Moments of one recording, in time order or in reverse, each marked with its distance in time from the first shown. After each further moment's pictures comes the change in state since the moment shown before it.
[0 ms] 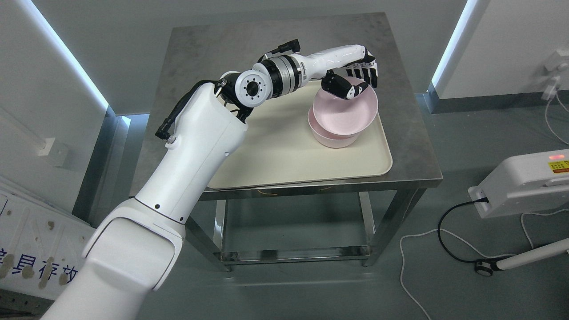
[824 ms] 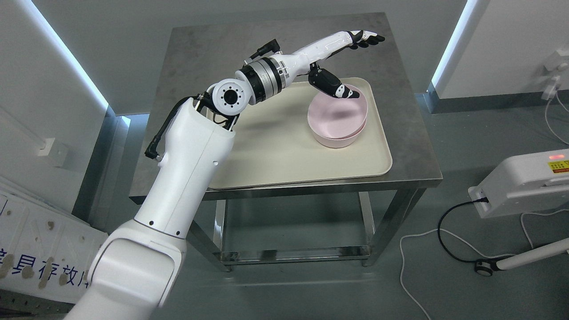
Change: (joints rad) left arm 0.177 -0.006 0.217 -0.130 0.124 -0.084 0.005; right arm 0.000 0.000 0.000 0.000 0.000 0.000 0.000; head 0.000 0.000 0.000
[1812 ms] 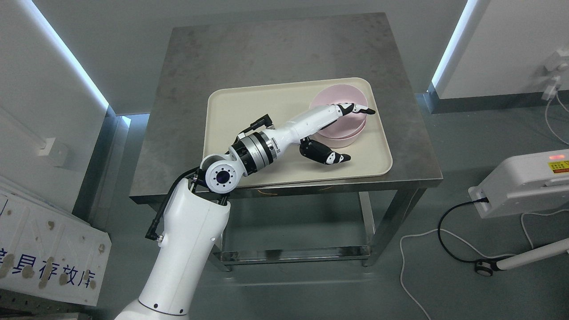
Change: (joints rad) left arm 0.323 -0.001 0.082 -0.309 -0.292 -0.050 -0.056; right arm 0.000 0.000 0.000 0.000 0.000 0.000 0.000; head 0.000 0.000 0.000
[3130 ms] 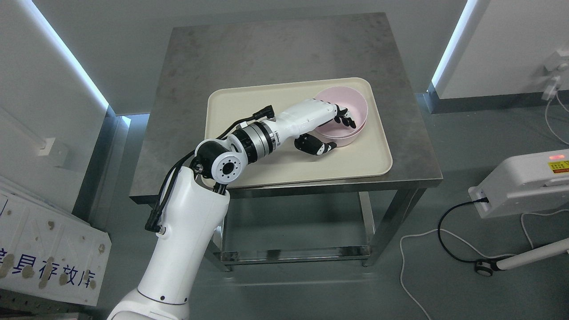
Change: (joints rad) left arm -0.051 0.000 -0.001 0.003 -0.239 -0.017 -0.031; right arm 0.000 0.000 0.000 0.000 0.000 0.000 0.000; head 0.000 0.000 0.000
